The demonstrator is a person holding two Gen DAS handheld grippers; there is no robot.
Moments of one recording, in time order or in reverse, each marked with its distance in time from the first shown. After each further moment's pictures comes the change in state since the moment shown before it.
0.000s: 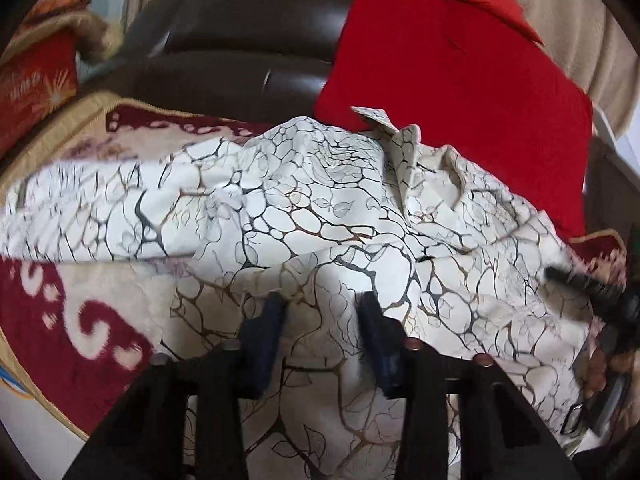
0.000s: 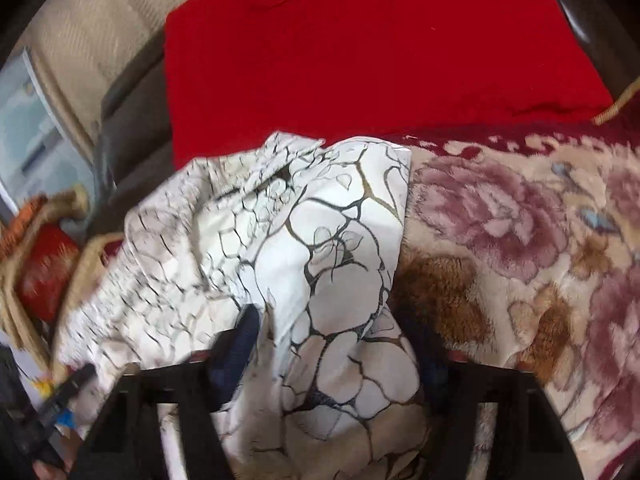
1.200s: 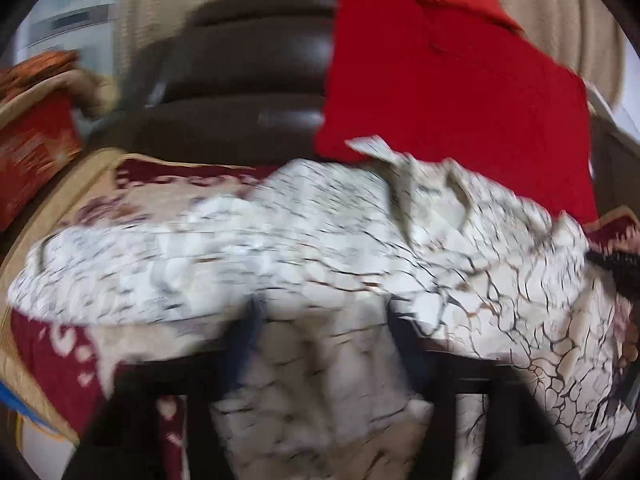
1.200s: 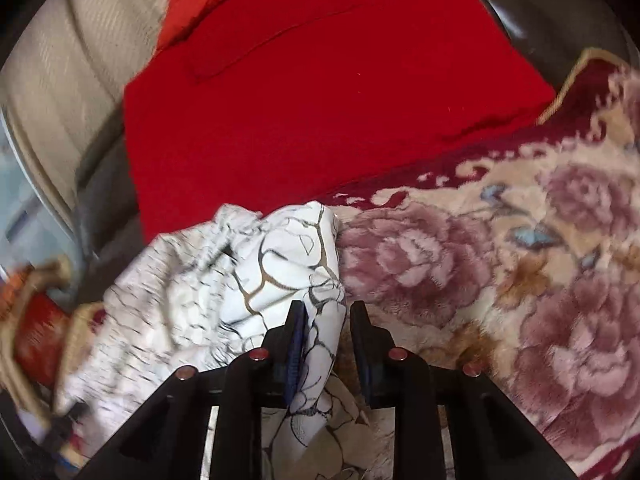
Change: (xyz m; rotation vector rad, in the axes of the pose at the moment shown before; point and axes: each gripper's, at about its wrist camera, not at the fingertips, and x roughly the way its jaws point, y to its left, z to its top) left arm -0.023 -0.009 0.019 0.114 -0.117 0.105; right arm -0.037 -0.056 0.009 0.222 -0.180 -0.022
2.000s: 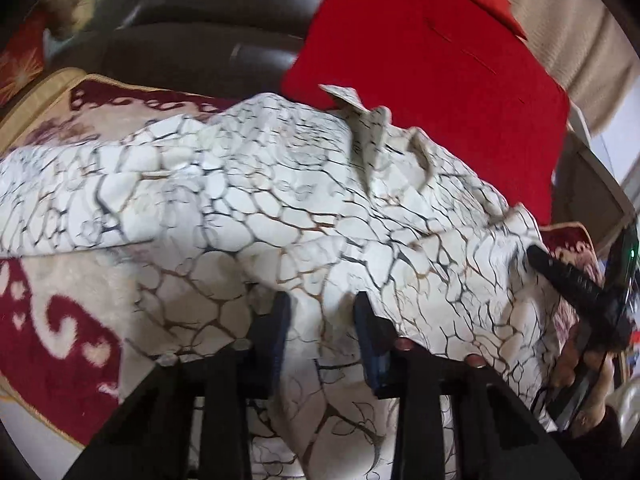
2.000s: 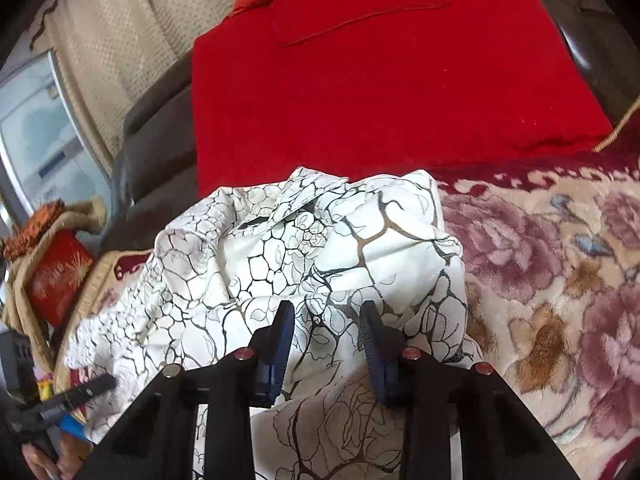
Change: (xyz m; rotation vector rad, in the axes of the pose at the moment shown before) left arm 0.022 0.006 -0.009 -0.118 0.225 -0.233; right arm 0.006 0.068 -0.037 -0.225 0.040 0.083
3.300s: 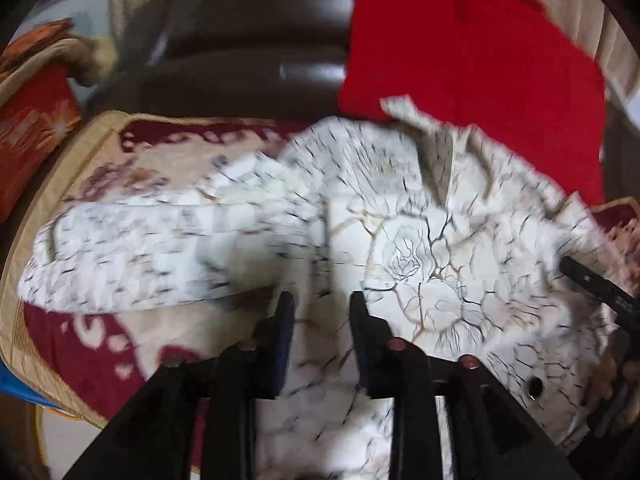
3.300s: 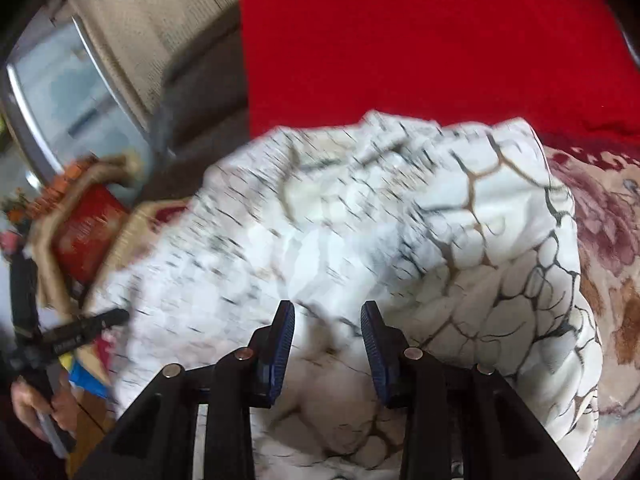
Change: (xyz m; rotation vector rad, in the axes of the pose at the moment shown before) left arm -0.051 0.045 0.018 0.091 -0.020 0.239; right arm 0.020 0.046 -0.015 -0.048 0.125 0.175
